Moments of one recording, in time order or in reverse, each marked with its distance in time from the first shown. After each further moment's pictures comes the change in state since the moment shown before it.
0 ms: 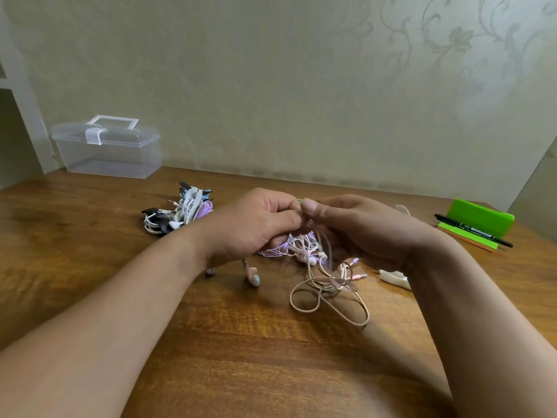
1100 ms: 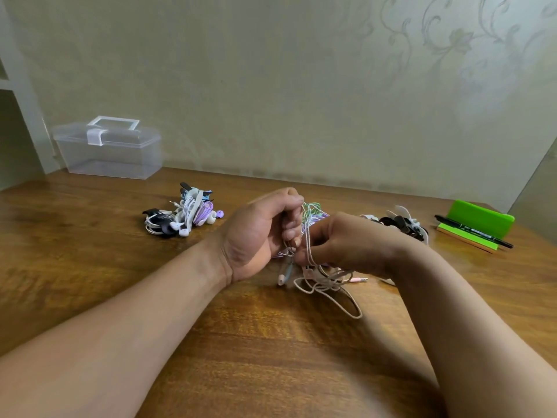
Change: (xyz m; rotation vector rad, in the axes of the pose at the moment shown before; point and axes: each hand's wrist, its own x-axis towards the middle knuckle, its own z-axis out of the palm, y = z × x) left_hand 0.019 -0.022 0.024 -0.736 0.055 0.062; right_hand 0.011 0.011 0.008 -0.472 0.057 0.120
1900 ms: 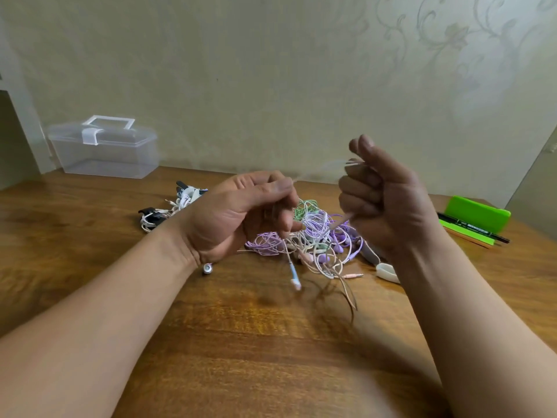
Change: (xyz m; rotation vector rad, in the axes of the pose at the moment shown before) left_hand -0.013 0.033 -0.012 0.099 -0.195 0.044; right_hand -0.007 -0.009 -0.023 1.298 0.329 -0.429
